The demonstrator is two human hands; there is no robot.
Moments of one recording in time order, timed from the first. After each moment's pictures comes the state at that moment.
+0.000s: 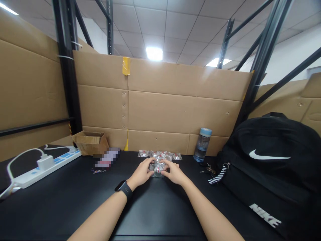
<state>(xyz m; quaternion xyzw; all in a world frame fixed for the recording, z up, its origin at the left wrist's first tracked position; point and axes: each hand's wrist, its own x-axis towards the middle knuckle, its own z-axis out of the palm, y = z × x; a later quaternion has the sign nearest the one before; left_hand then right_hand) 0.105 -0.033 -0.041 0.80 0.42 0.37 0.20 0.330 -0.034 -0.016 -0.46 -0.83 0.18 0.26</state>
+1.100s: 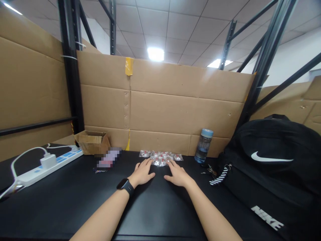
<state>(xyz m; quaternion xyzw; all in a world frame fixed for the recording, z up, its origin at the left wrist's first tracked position) 0.097 -0.023 -0.045 0.82 0.54 0.17 0.10 0.342 -0.034 -0.016 -0.56 -0.82 0.11 0.11</state>
